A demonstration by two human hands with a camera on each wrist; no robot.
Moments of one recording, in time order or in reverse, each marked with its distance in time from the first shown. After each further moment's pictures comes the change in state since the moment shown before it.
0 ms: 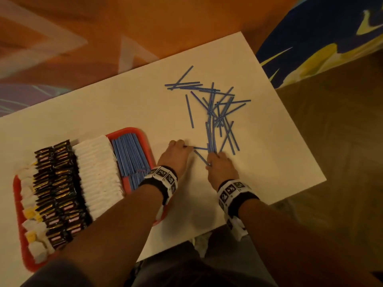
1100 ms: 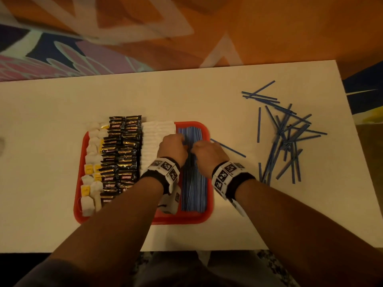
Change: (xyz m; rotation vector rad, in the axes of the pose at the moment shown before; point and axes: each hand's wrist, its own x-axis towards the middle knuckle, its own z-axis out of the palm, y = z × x) left_hand -0.062 -0.147 -0.020 -0.457 0.346 -0.618; right_hand 0.027 -0.187 0.031 -0.422 -0.203 -0.725
